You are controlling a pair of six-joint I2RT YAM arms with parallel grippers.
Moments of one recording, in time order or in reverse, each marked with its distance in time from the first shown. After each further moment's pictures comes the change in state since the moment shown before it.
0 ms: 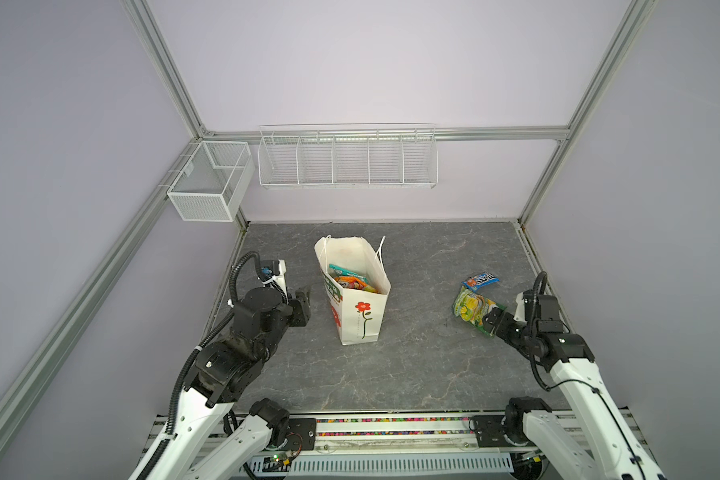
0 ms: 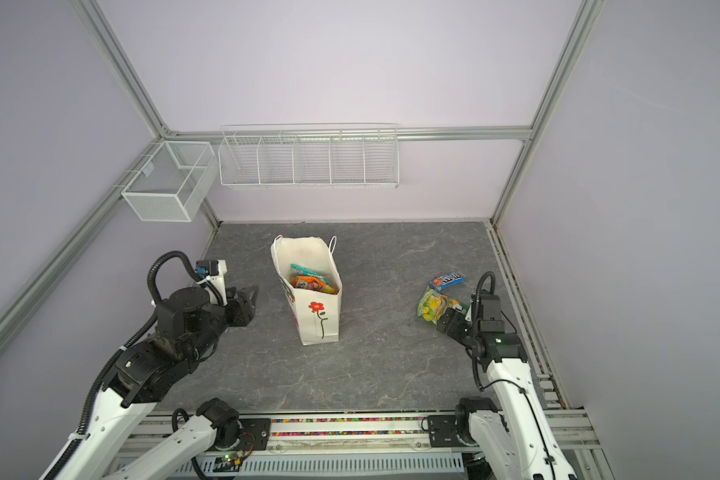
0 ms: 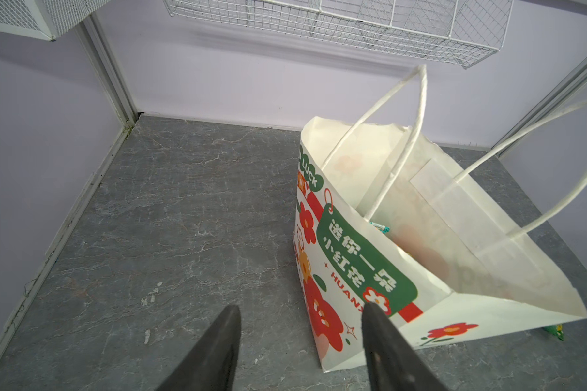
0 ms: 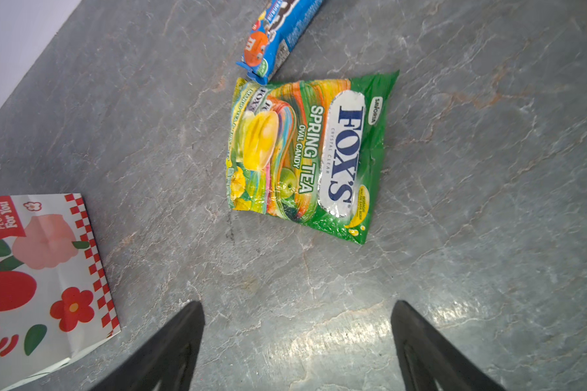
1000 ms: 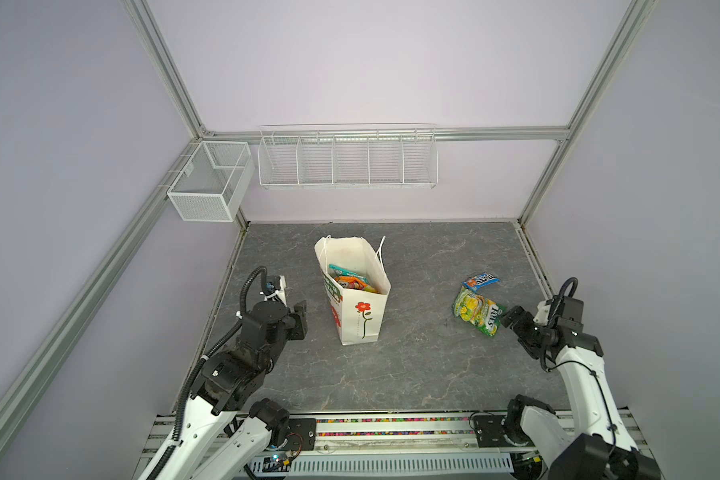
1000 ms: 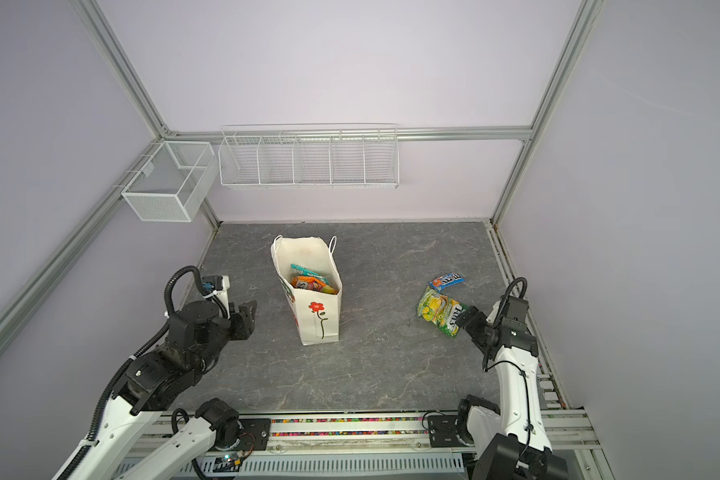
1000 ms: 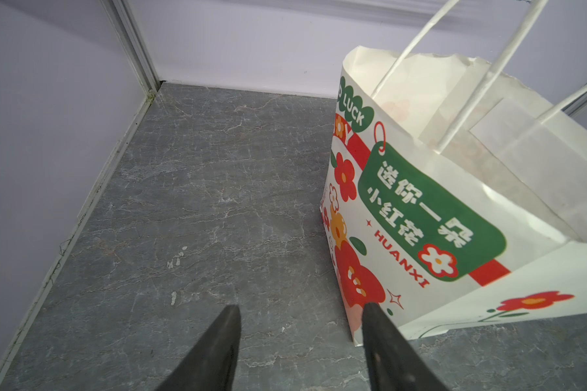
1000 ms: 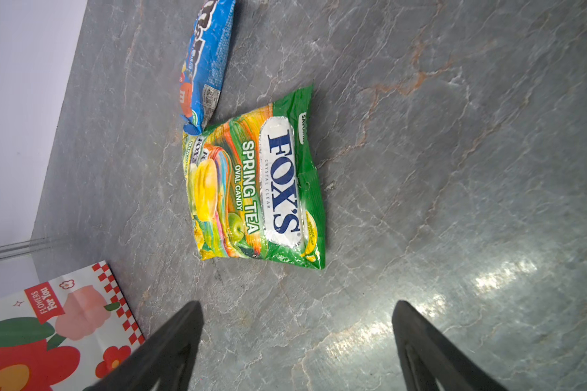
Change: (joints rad) left arm 0.002 -0.069 -0.126 -0.031 -0.044 -0.004; right arm -0.320 0.090 -0.027 0.051 -0.180 -0.003
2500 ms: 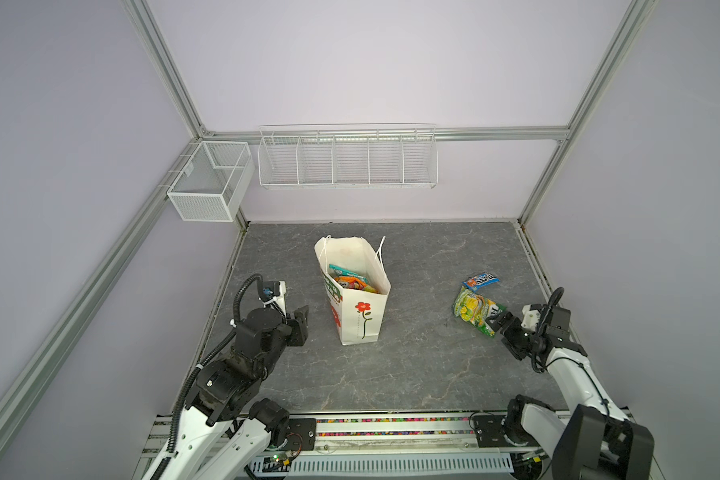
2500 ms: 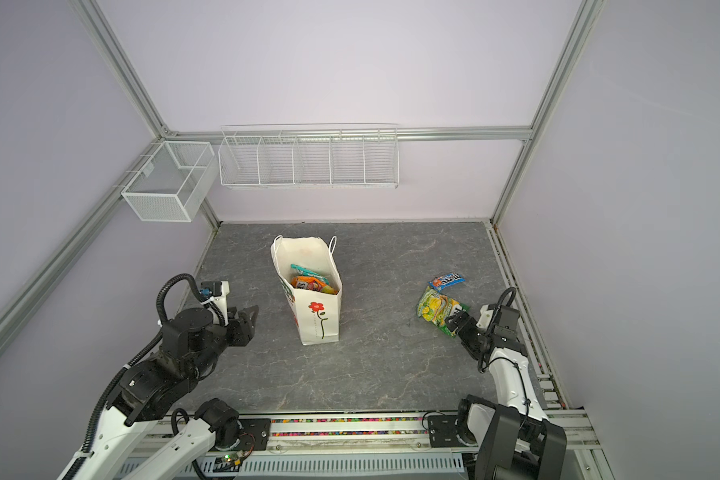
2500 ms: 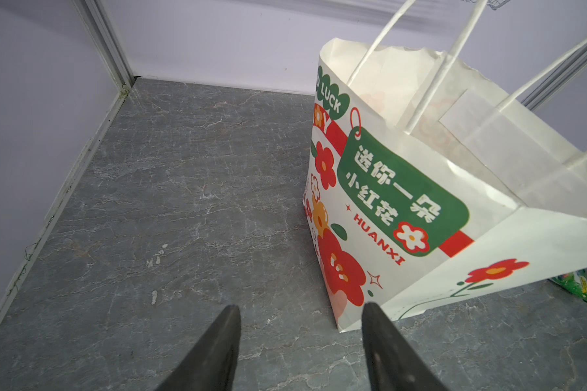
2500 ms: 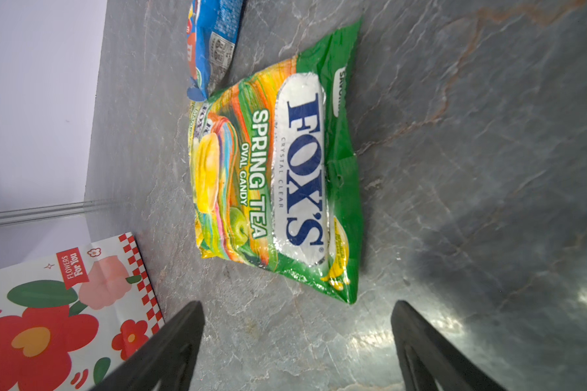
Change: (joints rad) left arm 0.000 -0.060 -0.026 -0.007 0.073 0.000; right arm -0.002 0.107 -0.195 0.312 -0.199 0.006
